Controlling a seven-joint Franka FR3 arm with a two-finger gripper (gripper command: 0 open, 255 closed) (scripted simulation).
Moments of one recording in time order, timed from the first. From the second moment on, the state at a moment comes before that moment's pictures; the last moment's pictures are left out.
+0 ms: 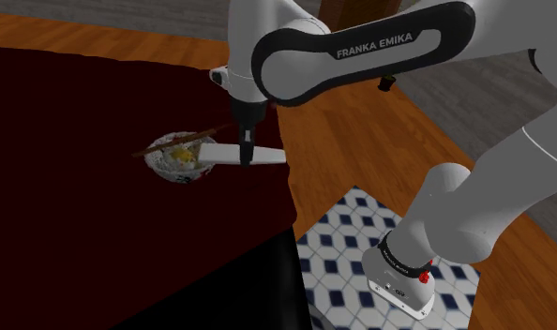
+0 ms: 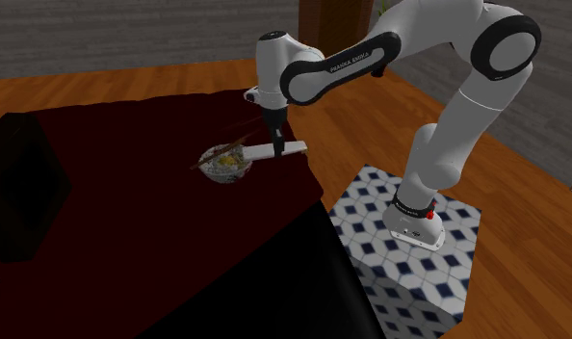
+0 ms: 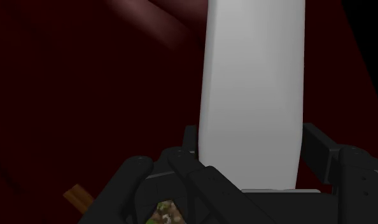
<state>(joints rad) 0.33 -0.20 0.16 -2.21 0.05 2.01 -0.41</state>
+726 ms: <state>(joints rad) 0.33 -0.06 0.16 -1.96 0.02 1.90 -0.40</state>
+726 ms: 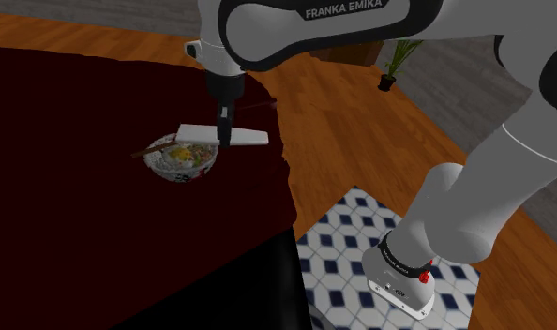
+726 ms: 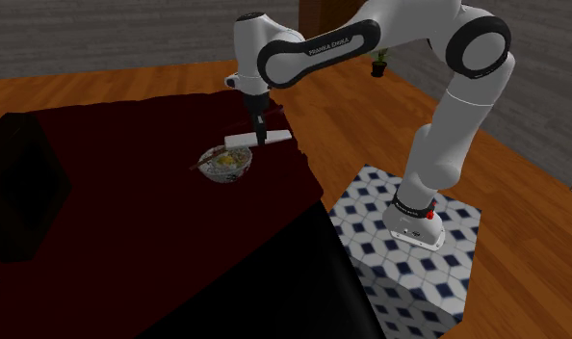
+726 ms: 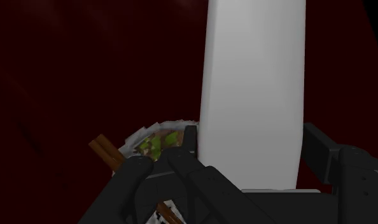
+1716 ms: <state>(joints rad) 0.35 0.35 0.16 -1.50 -0.05 1.85 -0.36</state>
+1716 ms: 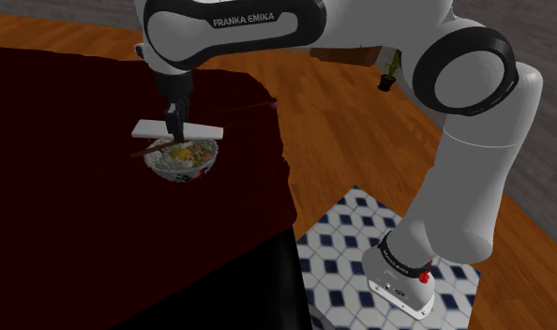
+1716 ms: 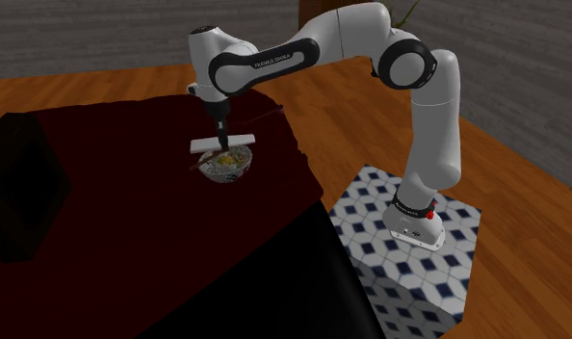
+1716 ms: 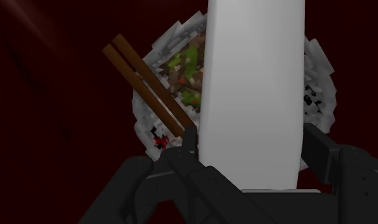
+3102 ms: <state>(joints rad) 0.35 0.37 0.16 -1.58 -0.05 1.95 -0.36</state>
